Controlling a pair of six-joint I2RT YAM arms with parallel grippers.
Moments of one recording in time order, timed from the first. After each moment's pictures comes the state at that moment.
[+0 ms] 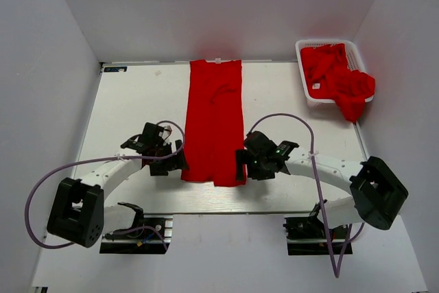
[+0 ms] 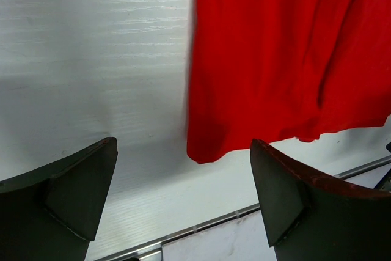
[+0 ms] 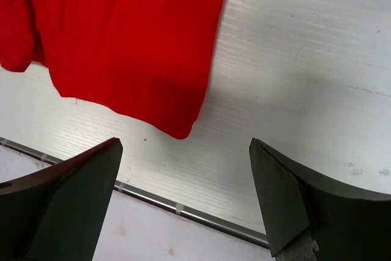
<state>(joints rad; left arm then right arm) -0.32 1.22 0.60 -0.51 0.25 -0.48 0.89 1.36 0.76 -0.52 -0.02 0.72</state>
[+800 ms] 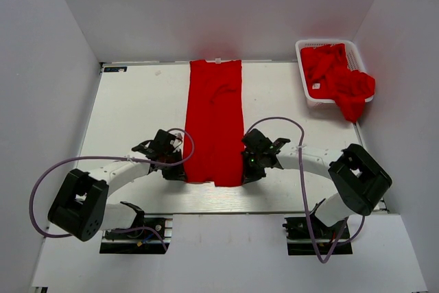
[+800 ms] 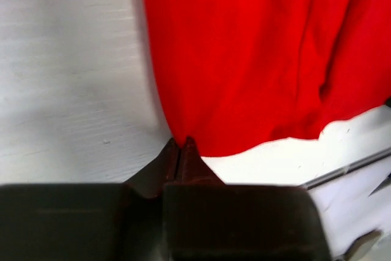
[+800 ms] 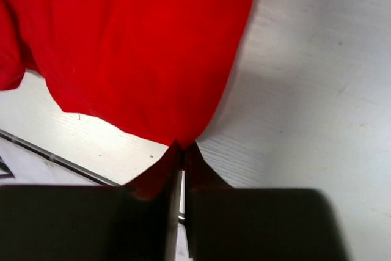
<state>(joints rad) -0.47 1.28 0.54 -0.41 0.22 -0.55 0.82 1.51 0.76 -0.42 -0.19 0.70</state>
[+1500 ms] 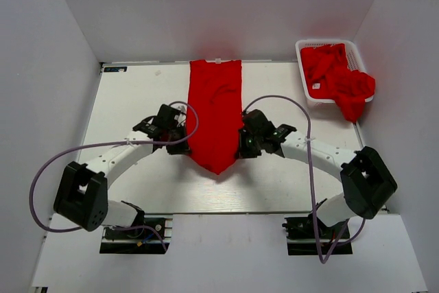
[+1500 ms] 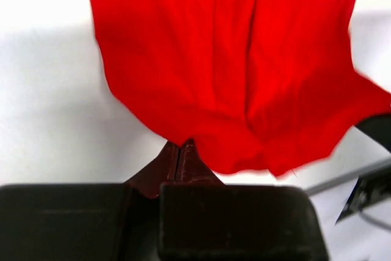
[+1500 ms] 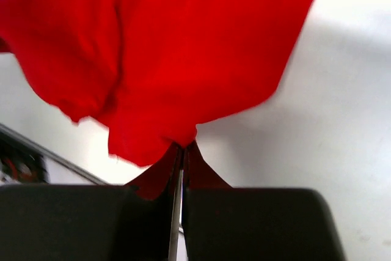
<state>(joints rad) -0.47 1.33 0.83 -0.53 0.16 -0.54 0.79 1.46 0.90 -0.42 -0.11 0.64</state>
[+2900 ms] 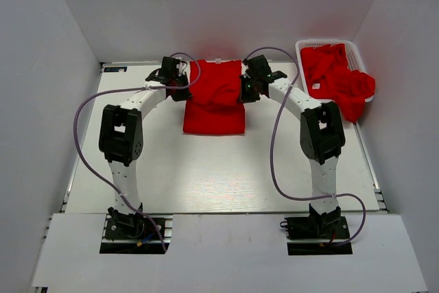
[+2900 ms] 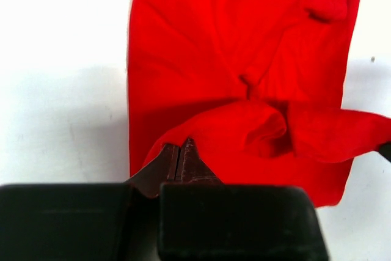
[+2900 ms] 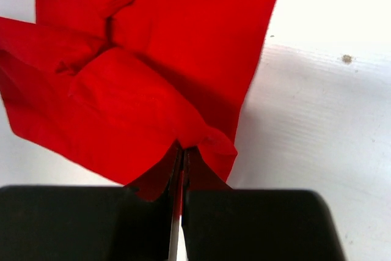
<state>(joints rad) -0.26 2.04 1.60 -0.41 0.12 -0.41 0.45 2.09 1.74 -0.53 -0.18 0.33</state>
